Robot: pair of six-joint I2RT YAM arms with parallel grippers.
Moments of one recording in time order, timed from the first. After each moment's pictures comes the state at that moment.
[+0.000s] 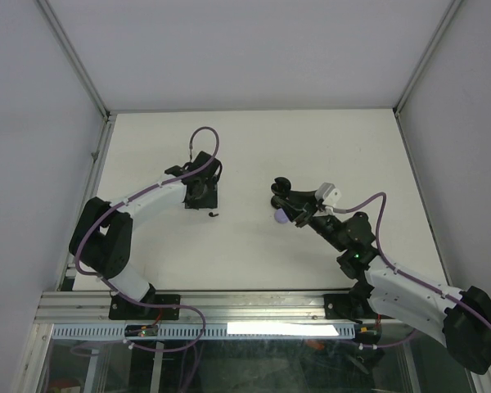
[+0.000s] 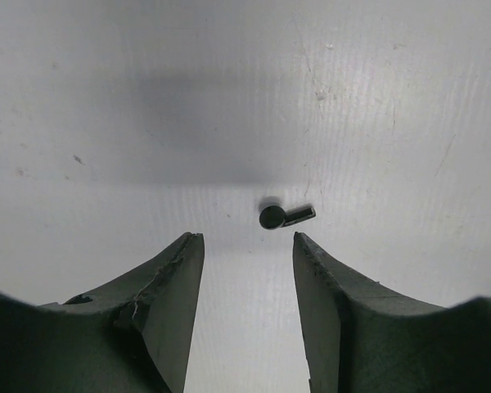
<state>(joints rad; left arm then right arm) -0.56 1.62 1.08 -0.61 -0.25 -0.50 0.74 0.82 0.25 0.85 -0.15 0.01</state>
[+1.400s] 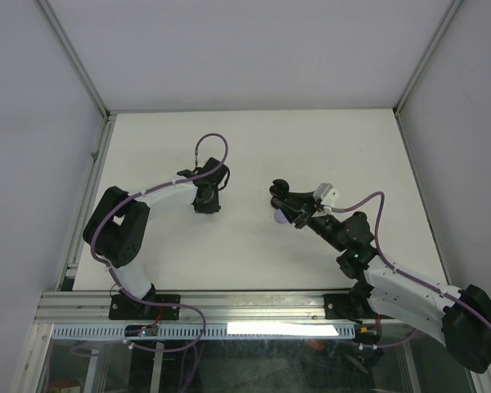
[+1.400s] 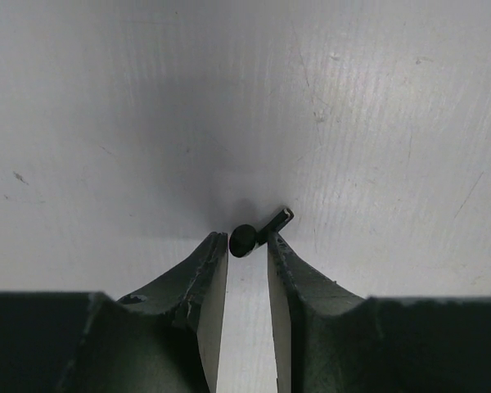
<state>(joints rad) -0.58 1.73 1.07 -0.53 -0.24 -0.60 0.74 0.84 0.25 0.85 -0.17 0.02</state>
